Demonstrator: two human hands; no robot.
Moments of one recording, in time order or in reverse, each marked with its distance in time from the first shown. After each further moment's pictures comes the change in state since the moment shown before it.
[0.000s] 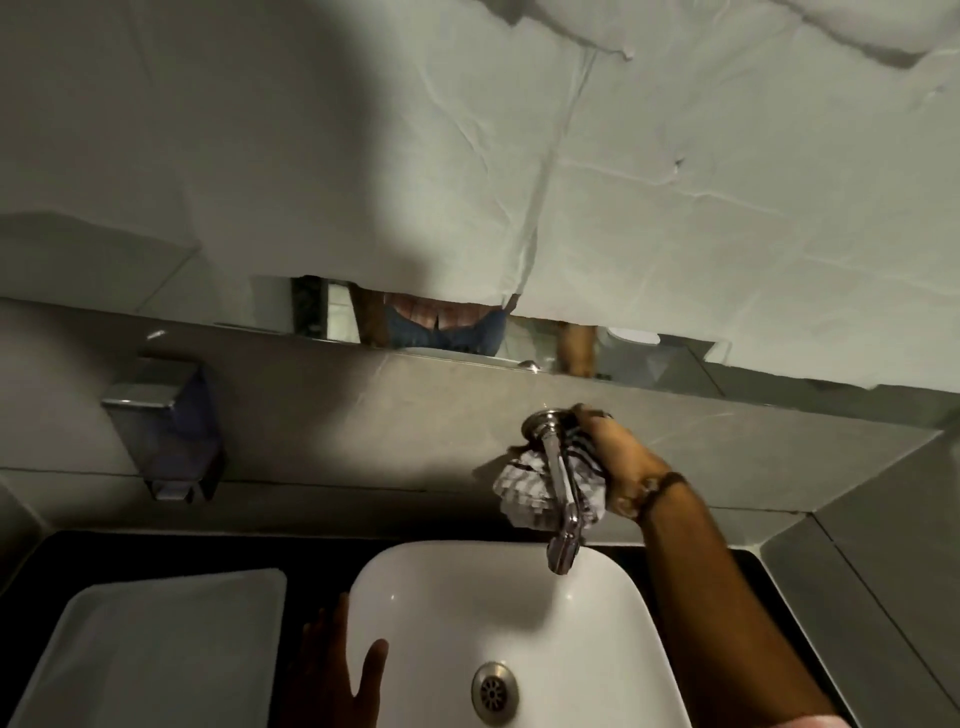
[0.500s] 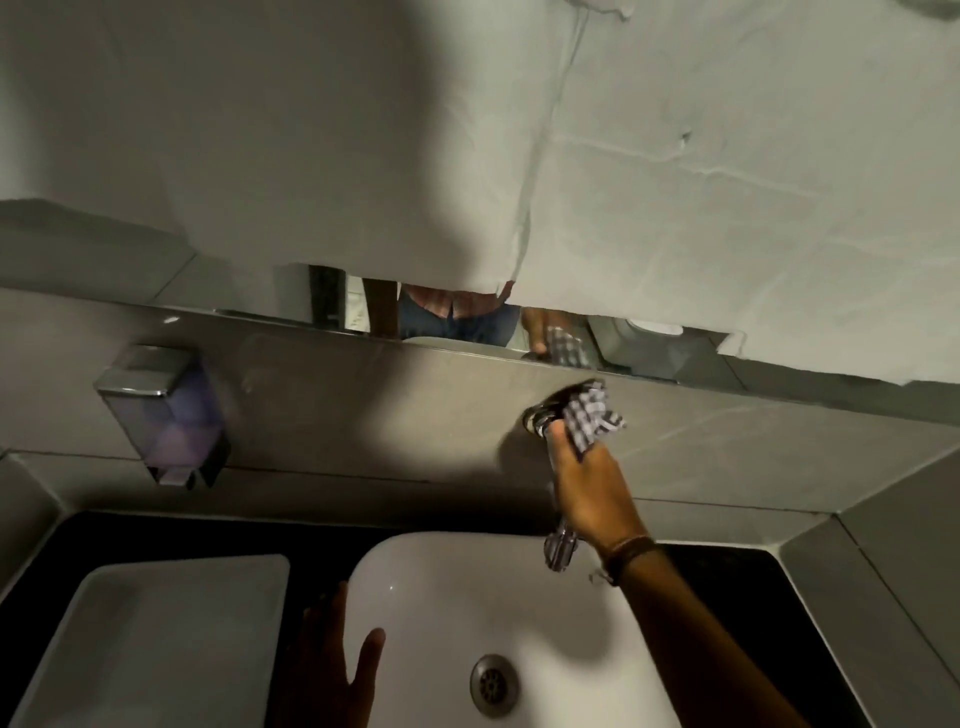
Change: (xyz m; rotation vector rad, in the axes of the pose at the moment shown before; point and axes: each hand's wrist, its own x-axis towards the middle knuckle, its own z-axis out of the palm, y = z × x) left_hand -0.007 0.004 -0.001 0.050 0.067 0.014; right_hand -0.018 0.049 0.010 -0.776 0.355 -0.475
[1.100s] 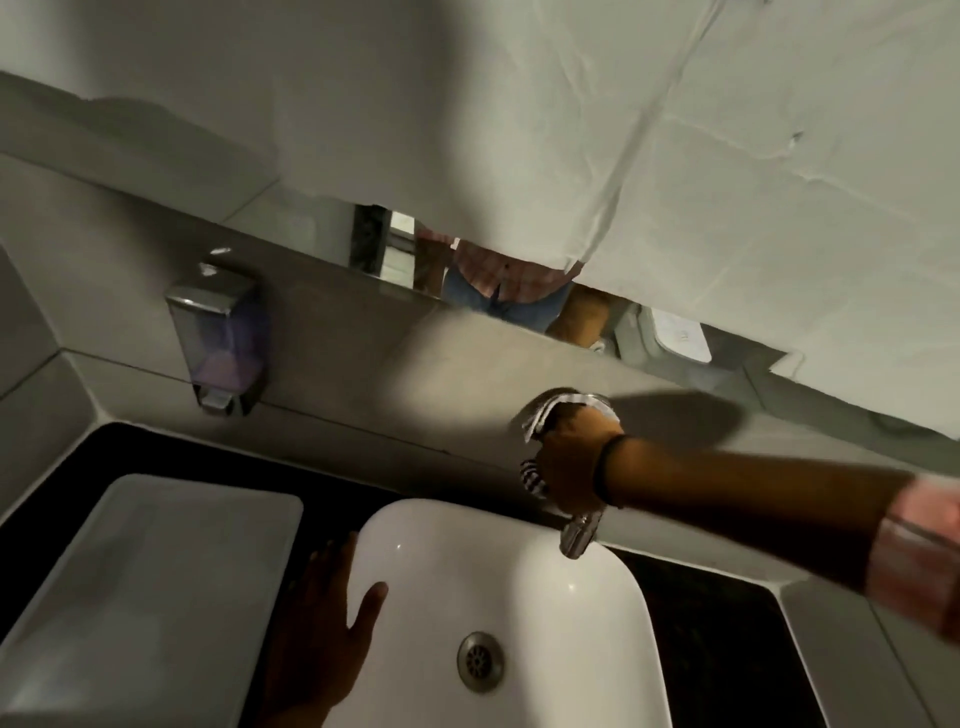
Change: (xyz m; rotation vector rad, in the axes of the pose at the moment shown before) left_hand -0.015 -0.008 0.004 0.006 0.056 0.056; right_hand 0.026 -0.053 0.017 -2.105 -0.697 -1.046
